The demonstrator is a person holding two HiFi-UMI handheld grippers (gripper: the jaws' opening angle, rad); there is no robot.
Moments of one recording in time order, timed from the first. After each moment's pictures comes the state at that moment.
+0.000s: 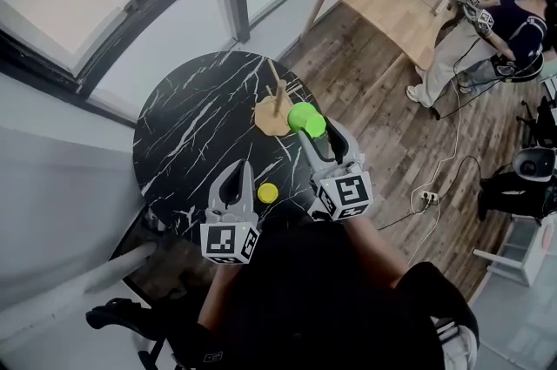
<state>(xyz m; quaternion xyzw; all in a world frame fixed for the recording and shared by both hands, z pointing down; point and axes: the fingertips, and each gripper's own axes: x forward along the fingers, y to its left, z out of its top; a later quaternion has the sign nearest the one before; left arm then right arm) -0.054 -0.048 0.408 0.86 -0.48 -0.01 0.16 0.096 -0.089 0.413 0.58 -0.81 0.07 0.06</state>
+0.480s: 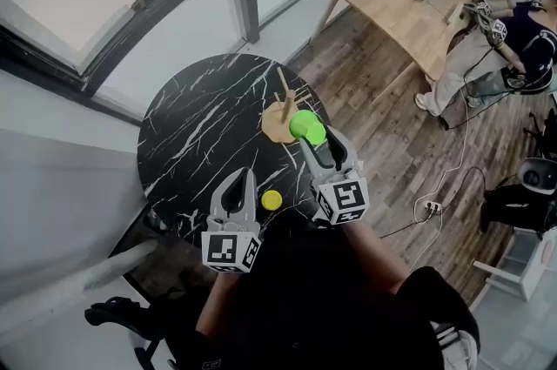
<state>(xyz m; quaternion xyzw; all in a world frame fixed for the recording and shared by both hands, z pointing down) -0.055 -0.058 0.410 0.86 -0.49 0.00 0.16 0.091 -0.108 0.450 0.57 -0.81 0.09 0.08</state>
